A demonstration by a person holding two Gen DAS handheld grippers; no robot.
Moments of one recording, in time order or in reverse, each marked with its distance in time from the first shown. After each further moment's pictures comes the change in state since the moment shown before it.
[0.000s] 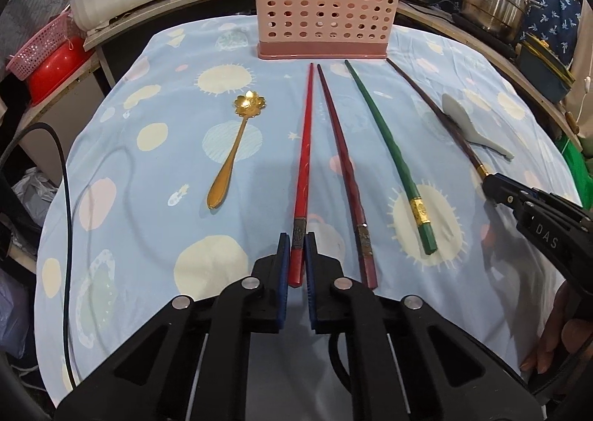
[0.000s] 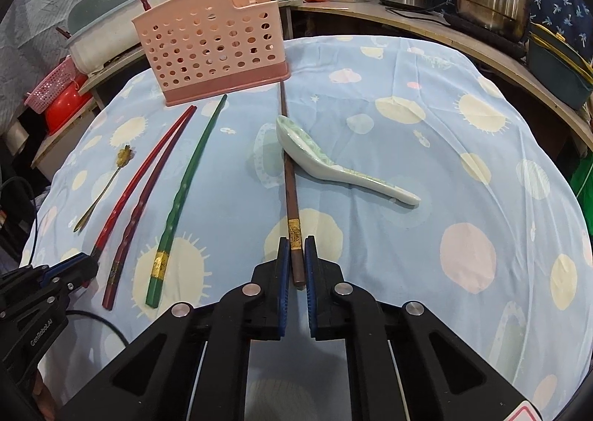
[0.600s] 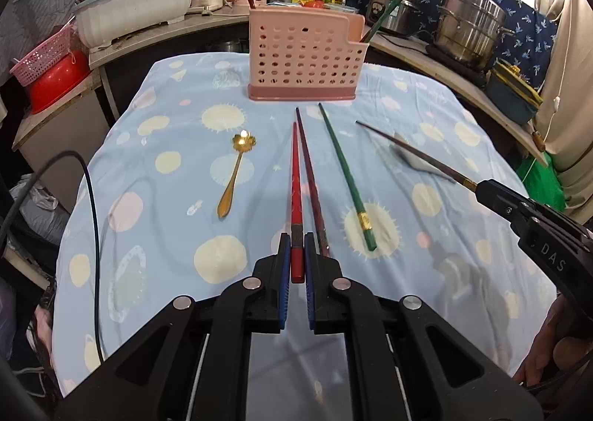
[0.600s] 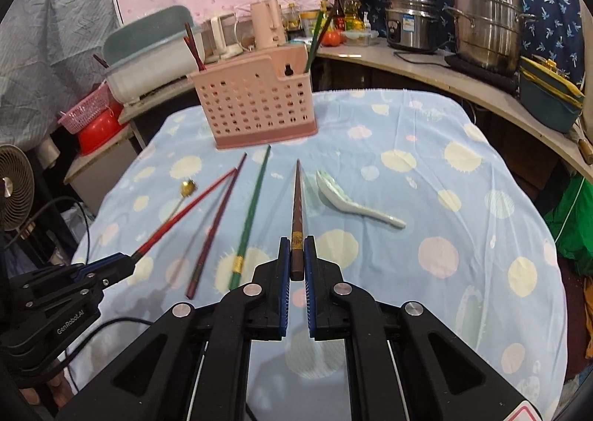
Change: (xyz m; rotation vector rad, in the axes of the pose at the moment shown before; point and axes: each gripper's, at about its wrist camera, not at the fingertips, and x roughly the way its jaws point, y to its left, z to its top) left arm -0.071 0.000 0.002 -0.013 -0.100 -0.088; right arm -0.094 0.019 0.001 -0.010 -0.151 0.062
